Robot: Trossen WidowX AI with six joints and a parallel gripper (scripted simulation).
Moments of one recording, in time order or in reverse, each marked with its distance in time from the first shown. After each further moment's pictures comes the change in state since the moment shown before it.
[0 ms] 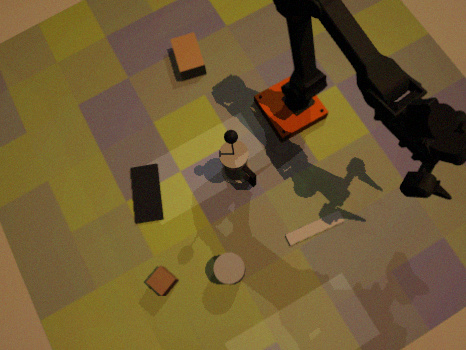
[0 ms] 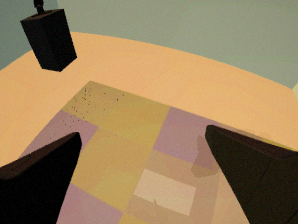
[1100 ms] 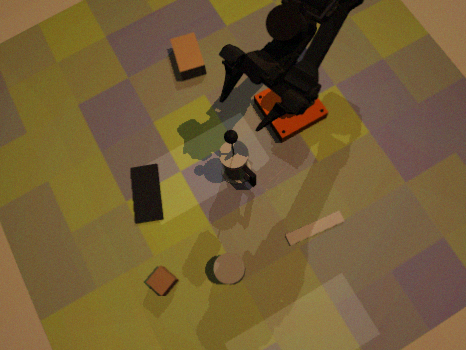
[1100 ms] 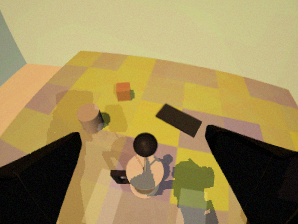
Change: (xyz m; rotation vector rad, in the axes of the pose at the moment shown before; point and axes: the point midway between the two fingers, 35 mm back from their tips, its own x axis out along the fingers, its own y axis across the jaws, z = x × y) arm -0.367 -0.110 -0.141 0.847 0.032 -1.507
